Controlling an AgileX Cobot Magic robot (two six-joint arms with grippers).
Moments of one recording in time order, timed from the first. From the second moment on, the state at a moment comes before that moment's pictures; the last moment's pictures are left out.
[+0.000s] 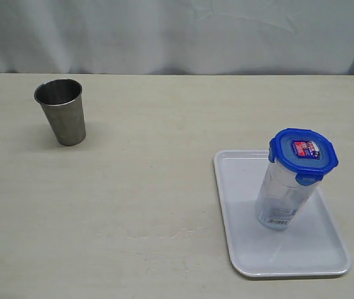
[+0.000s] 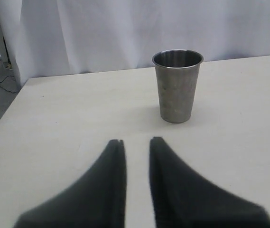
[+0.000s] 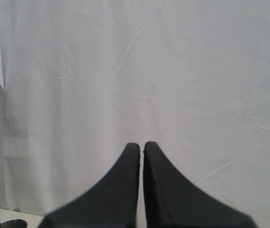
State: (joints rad) left arm 0.13 0.00 0.00 0.00 0.30 0.03; right arm -0.09 0.27 -0.59 1.27 0.38 -1.13
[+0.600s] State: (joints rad) left arm 0.13 0.00 0.00 0.00 0.30 0.03; right arm -0.09 0.27 -0.59 1.27 0.38 -1.13
